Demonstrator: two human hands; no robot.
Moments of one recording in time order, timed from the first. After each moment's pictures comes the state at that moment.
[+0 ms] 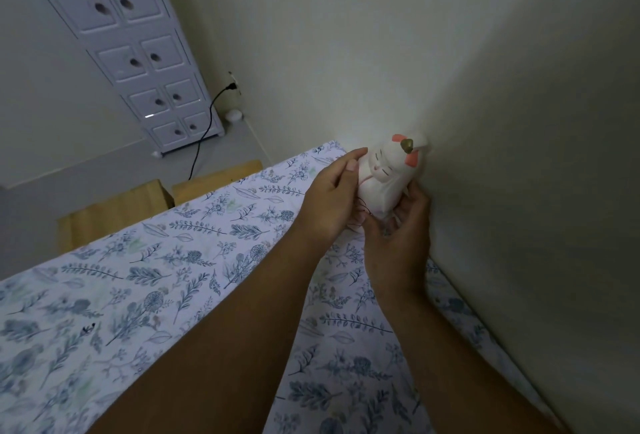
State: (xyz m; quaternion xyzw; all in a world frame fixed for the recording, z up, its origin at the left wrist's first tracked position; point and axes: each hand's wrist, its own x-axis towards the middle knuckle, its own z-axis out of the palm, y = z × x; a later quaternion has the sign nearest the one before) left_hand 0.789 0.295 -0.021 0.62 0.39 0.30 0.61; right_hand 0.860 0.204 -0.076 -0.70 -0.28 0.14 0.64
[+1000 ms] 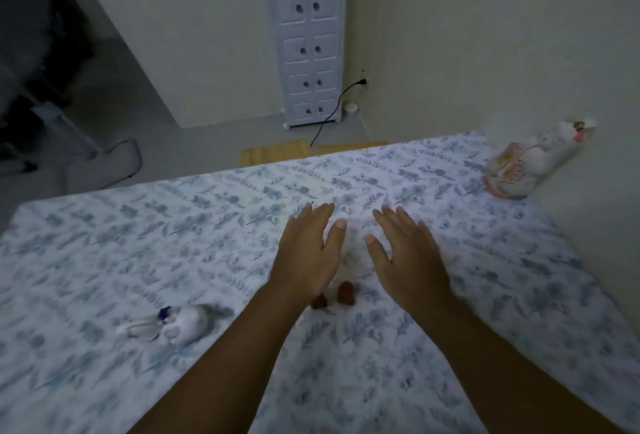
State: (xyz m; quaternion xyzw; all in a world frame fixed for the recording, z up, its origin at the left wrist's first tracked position) left_hand 0.415 0.126 0.026 0.71 0.59 0.22 0.31; right_hand 0.590 0.094 0.006 -0.71 -0.65 0.17 0.22
